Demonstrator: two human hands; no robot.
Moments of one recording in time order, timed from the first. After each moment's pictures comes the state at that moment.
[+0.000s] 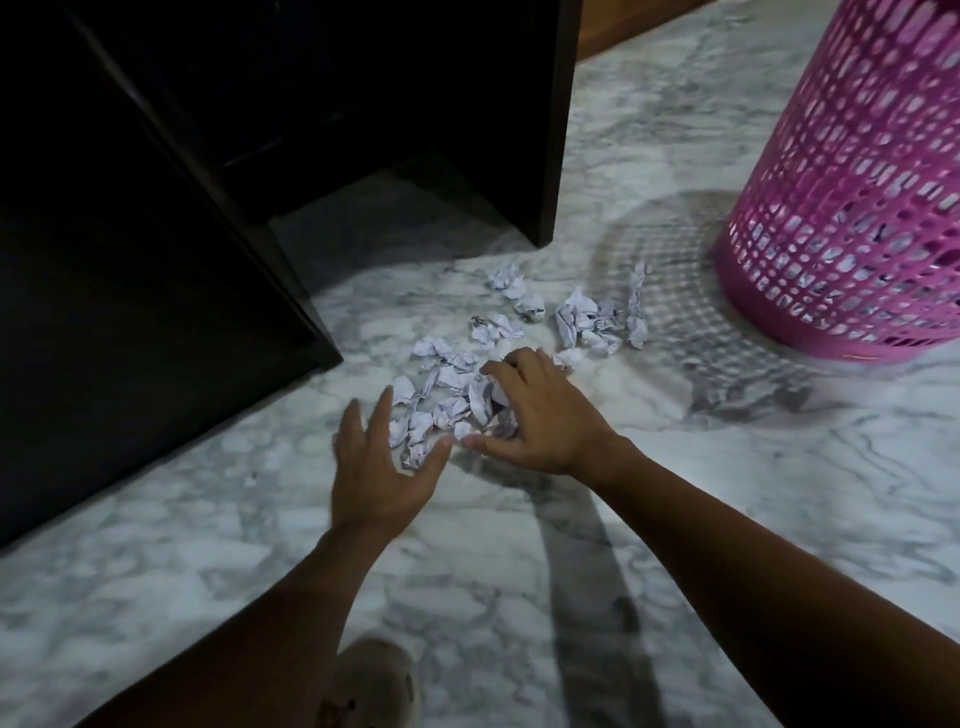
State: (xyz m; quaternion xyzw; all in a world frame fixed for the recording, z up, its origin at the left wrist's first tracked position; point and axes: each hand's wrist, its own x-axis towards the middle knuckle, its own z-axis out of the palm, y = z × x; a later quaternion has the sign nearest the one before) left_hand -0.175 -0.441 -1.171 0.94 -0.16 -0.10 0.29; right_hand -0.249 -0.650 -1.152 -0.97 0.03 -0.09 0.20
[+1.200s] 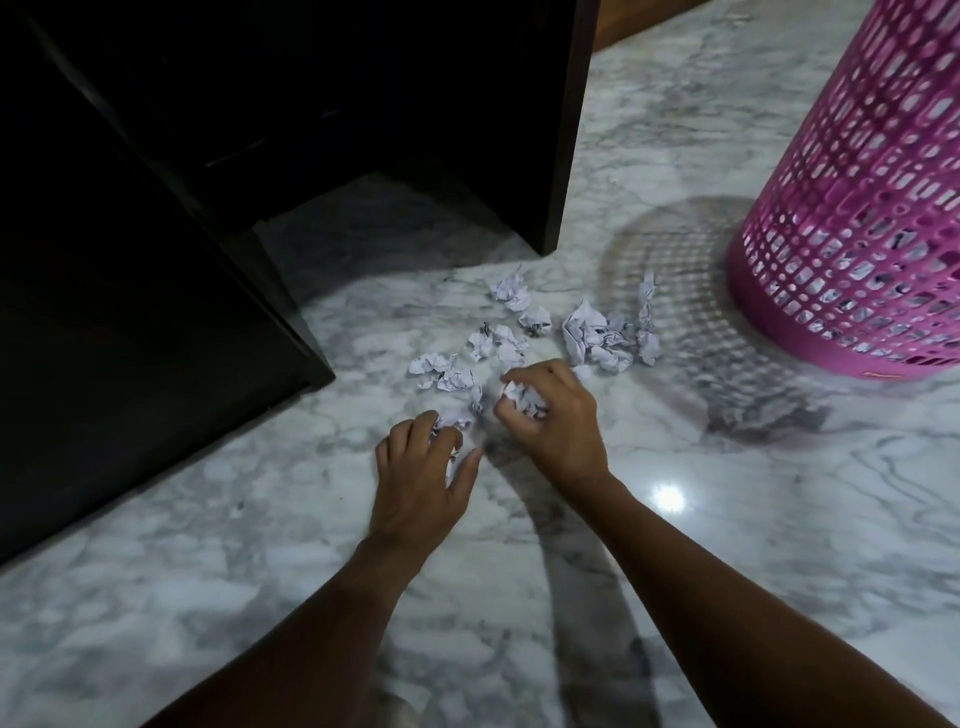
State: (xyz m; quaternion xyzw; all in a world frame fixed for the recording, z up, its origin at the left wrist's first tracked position) left_hand -0.170 -0.478 -1.191 0.90 -0.38 0.07 0.21; right_hand -0.232 -0.641 -1.169 -0.84 0.20 -0.31 0.39
